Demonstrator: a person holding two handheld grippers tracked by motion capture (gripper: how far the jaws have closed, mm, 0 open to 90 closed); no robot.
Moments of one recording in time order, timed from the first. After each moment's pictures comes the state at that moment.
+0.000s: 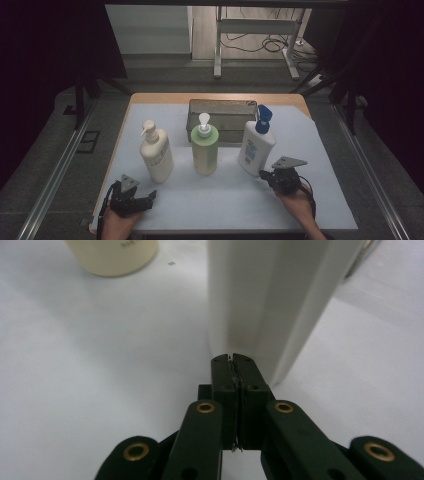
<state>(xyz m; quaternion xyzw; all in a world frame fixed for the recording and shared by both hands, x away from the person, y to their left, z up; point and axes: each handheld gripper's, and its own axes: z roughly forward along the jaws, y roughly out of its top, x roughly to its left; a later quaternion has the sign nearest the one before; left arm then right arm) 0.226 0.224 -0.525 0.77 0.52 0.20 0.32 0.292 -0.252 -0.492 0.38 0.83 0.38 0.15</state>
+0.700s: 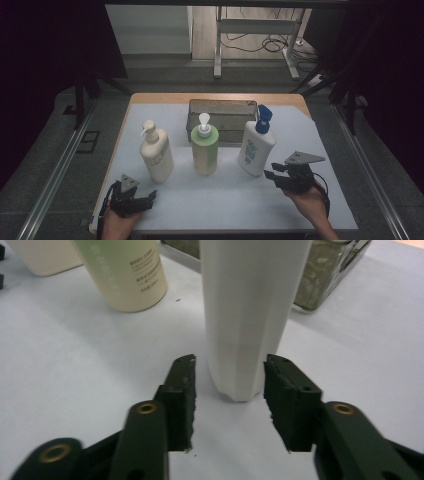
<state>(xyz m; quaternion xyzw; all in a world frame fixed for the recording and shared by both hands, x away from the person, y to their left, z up) 0.226 0.224 -0.525 0.77 0.52 0.20 0.32 0.282 -0.269 -0.446 0.38 0.82 0.40 0.16</state>
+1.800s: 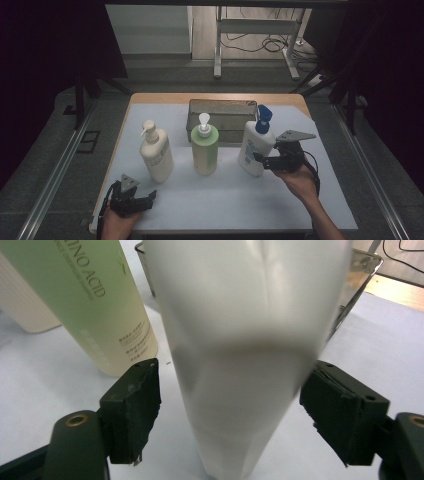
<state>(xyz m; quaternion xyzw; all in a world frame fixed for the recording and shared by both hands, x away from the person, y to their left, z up) 0.226 0.224 -0.525 0.77 0.52 0.20 0.32 0.325 -0.241 -0.416 0.39 0.80 0.42 0.17</state>
